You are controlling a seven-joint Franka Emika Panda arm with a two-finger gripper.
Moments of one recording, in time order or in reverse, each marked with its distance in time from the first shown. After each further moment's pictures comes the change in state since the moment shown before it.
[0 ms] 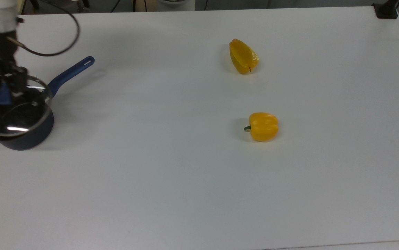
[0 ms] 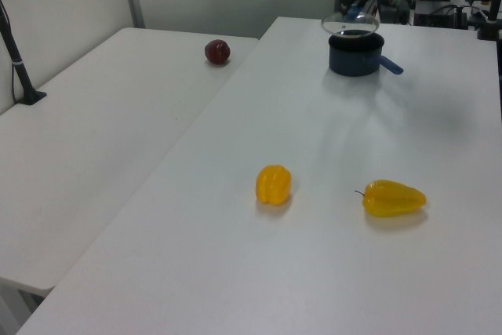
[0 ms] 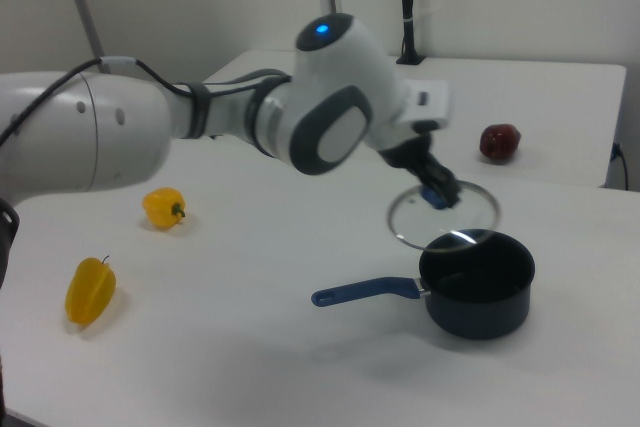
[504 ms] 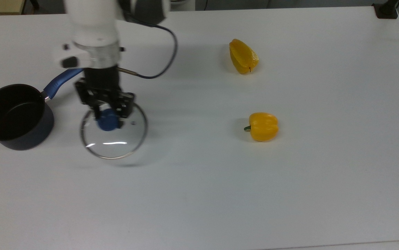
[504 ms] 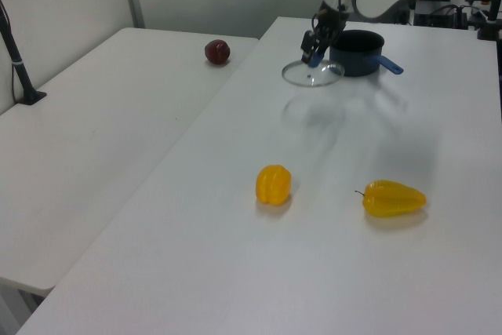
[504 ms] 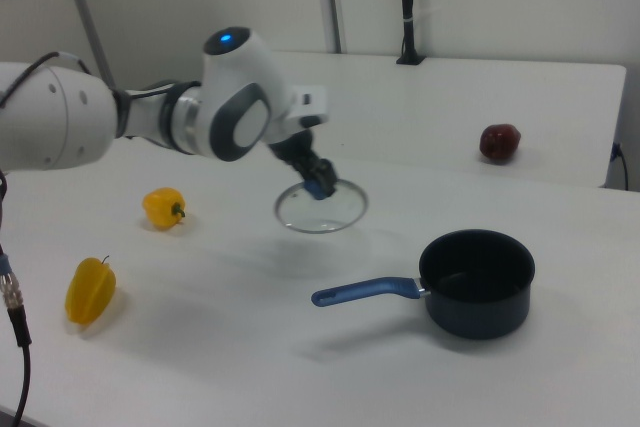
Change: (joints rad) arm 0.299 -0.010 0.010 -0.112 0.000 0.000 0.080
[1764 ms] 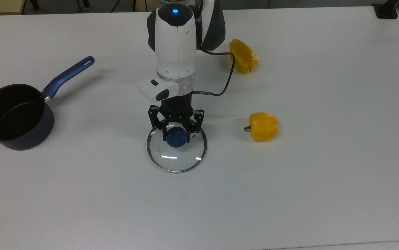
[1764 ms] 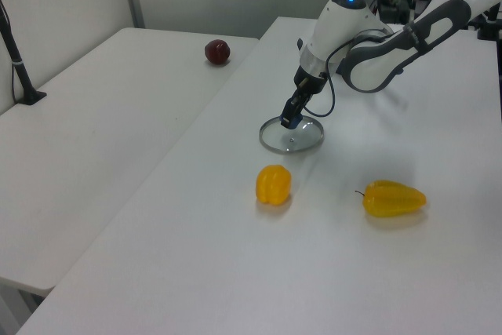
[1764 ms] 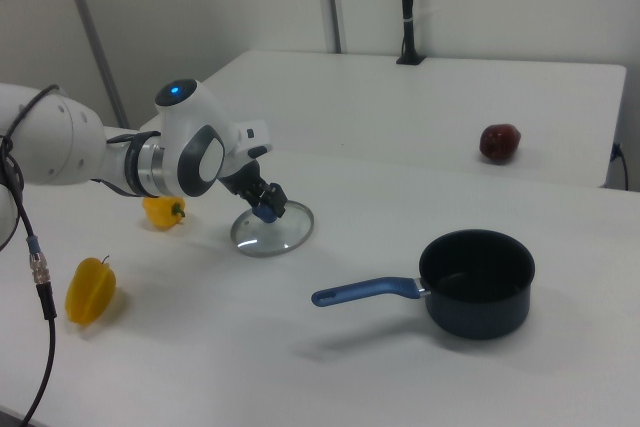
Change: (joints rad) arm 0.188 0.107 0.000 -0.080 -0.081 0.191 0.014
